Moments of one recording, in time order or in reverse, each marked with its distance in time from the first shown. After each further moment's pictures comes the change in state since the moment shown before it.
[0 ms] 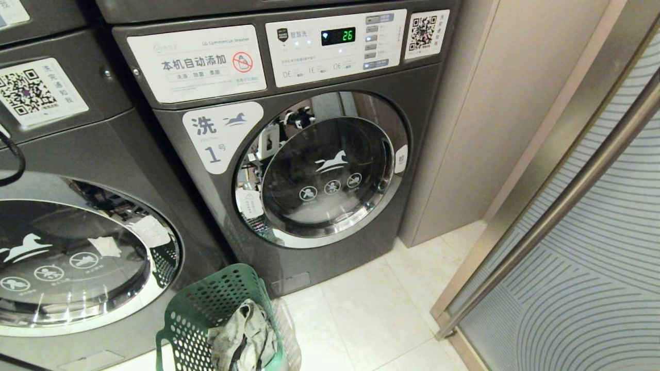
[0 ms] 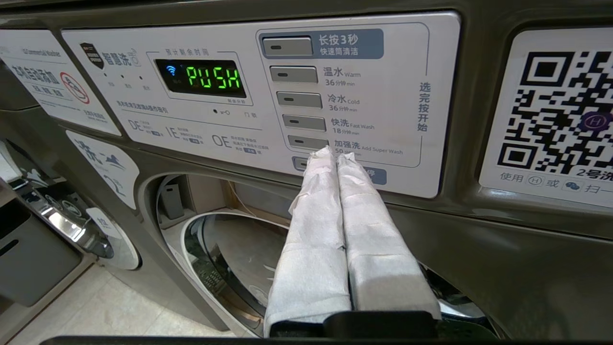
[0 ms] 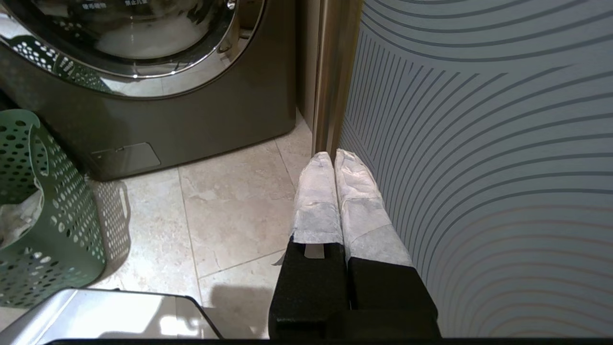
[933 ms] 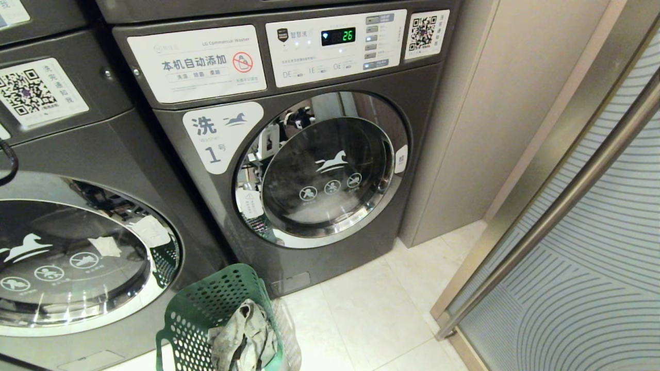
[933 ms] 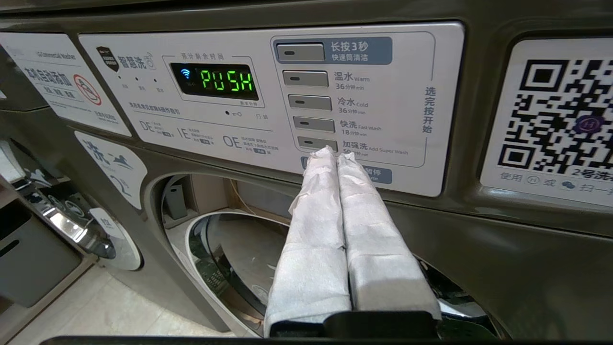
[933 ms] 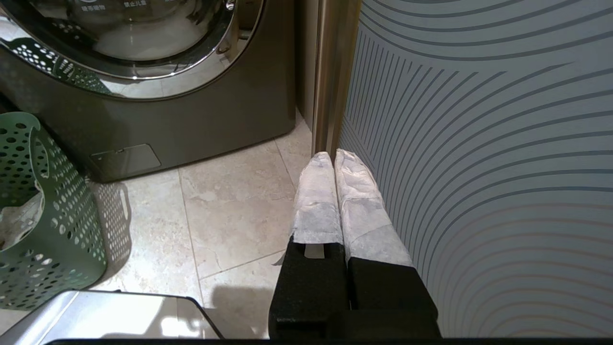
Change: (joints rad) left arm 0.000 -0.034 0.021 0.001 -0.002 0.000; right arm 0.000 0.000 0.000 -0.002 -0.003 0.006
